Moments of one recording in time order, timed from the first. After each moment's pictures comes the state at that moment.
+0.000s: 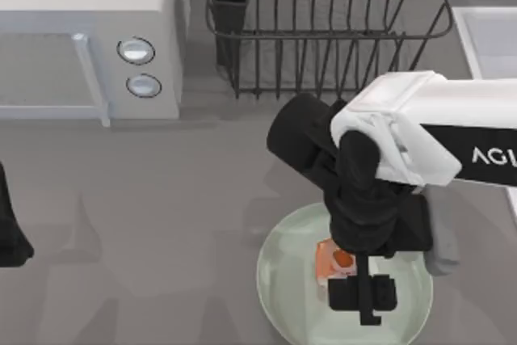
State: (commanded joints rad) left arm 0.00 0.00 0.00 0.00 0.00 0.00; right arm 0.81 1.89 1.24 -0.93 0.07 -3.87
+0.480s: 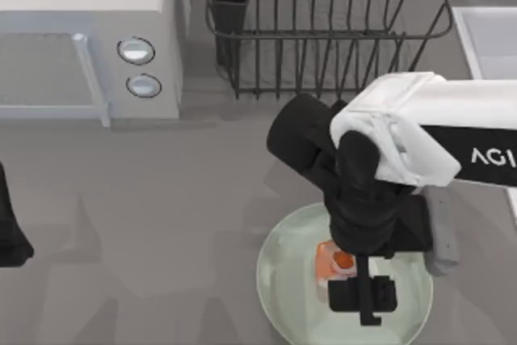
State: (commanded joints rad) left arm 0.00 0.00 0.00 0.00 0.00 0.00; right arm 0.81 1.89 1.24 -0.93 0.07 -3.87
